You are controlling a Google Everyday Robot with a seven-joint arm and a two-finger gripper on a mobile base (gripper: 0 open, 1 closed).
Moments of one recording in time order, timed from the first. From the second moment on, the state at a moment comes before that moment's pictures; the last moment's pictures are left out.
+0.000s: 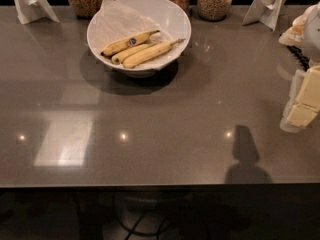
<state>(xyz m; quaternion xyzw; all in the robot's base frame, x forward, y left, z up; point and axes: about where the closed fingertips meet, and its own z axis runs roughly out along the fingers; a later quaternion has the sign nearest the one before) 0.438 -0.217 0.976 -0.60 0.78 -0.03 0.16</state>
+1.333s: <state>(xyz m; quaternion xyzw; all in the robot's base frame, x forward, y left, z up) 0.516 -0.130 0.993 -0.62 0.71 0.05 0.34</state>
